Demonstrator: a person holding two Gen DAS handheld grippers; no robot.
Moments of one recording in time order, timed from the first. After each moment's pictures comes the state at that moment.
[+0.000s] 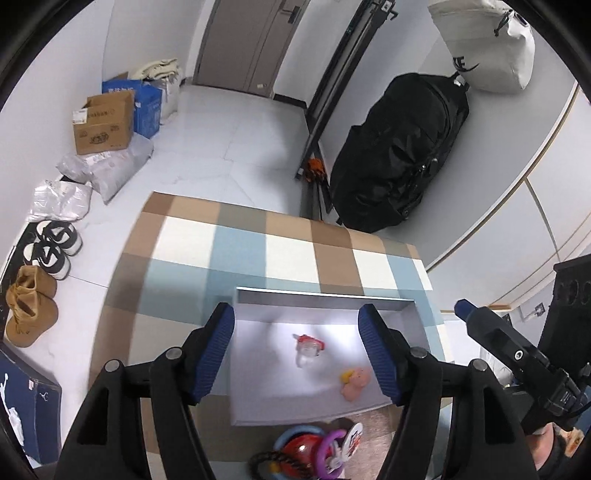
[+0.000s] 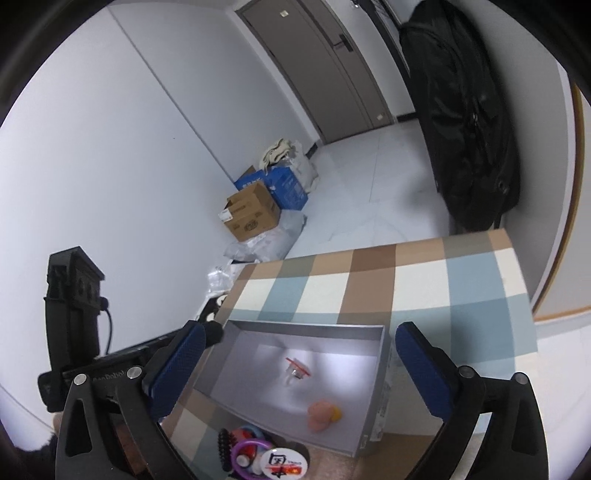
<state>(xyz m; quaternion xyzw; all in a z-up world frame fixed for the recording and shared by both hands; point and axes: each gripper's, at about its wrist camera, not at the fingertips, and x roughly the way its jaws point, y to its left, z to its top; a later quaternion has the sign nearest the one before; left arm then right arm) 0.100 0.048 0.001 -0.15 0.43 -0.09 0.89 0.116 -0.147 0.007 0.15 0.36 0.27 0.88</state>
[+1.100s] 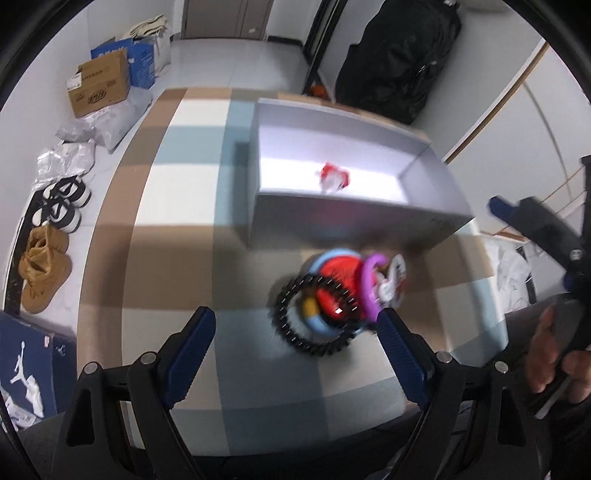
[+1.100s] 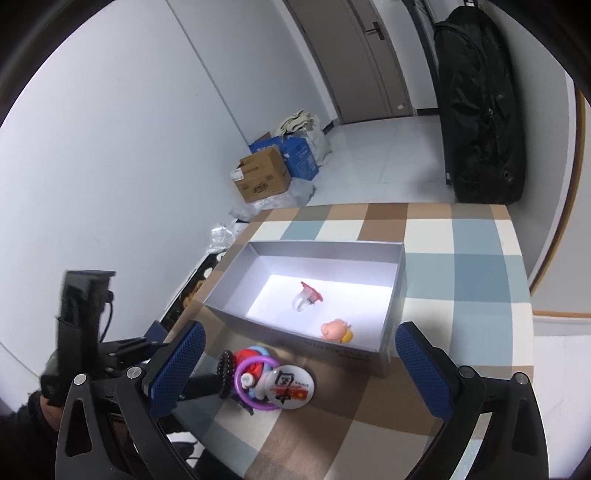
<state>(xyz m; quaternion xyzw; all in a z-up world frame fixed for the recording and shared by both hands) 0.028 0.044 -0.058 -0.09 0.54 -0.11 0.83 0.057 -0.137 -0.007 0.07 0.39 0.30 0.87</state>
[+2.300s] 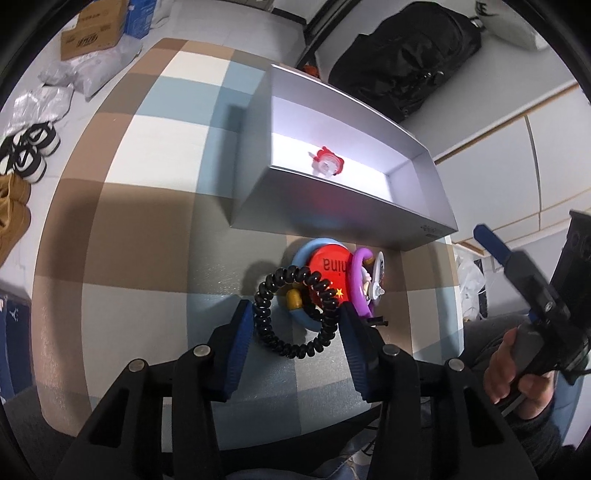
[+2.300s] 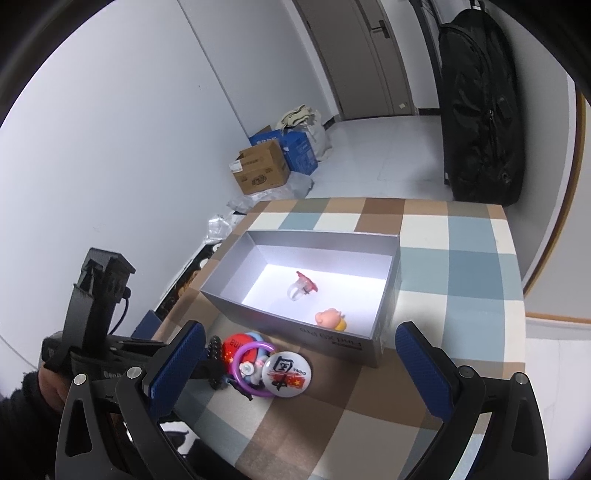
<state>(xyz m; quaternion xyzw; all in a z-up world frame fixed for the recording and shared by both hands) 0.038 0.065 -0.069 -0.20 0.58 -0.16 0.78 0.050 -0.139 -0.007 0.05 0.40 0.30 0.87</state>
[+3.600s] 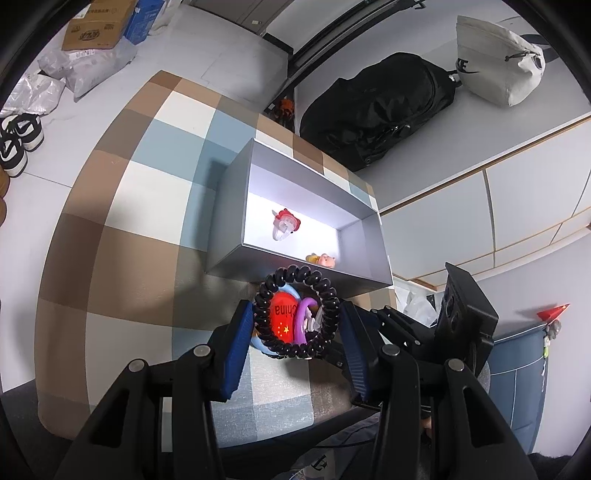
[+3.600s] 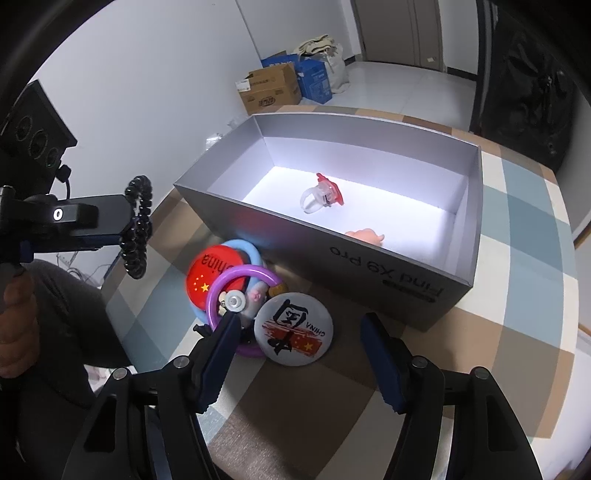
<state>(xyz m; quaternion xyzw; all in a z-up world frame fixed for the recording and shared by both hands) 0.045 0.087 -0.036 -0.29 0.51 -0.20 0.78 0.060 -0.085 -0.076 -0.05 0.50 0.31 0.81</state>
